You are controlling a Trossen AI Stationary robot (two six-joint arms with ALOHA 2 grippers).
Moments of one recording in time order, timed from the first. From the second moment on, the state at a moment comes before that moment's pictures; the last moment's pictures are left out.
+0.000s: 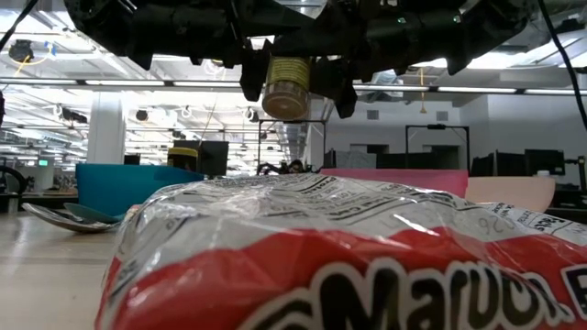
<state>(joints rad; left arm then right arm) -0.09 1.56 0.67 0.81 -0.01 -0.30 0.15 1.69 0.81 0.66 0.06 0.40</state>
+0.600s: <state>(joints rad) -0.09 1.56 0.67 0.81 -0.01 -0.30 0.15 1.69 0.81 0.66 0.06 0.40</state>
